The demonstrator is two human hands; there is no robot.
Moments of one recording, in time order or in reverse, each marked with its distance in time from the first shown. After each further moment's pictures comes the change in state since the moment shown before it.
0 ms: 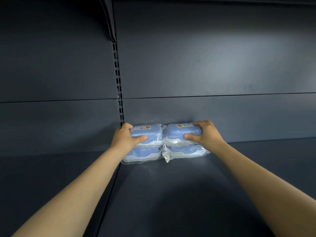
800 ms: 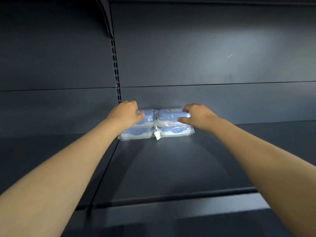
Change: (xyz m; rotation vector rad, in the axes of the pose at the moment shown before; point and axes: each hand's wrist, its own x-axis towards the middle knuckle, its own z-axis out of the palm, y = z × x) left_hand -0.071 0.069 -0.044 0.504 -0.027 0.254; right_hand -0.065 -0.048 -0.067 -0.392 -0.155 -0.153
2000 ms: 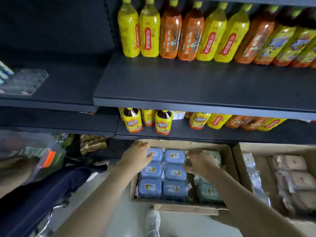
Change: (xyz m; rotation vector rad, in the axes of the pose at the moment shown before) left_hand -0.488 0.123 0.300 -0.057 -0.702 -0.148; right_hand -0.487 0.165 0.256 -0.153 -0.909 -0.023
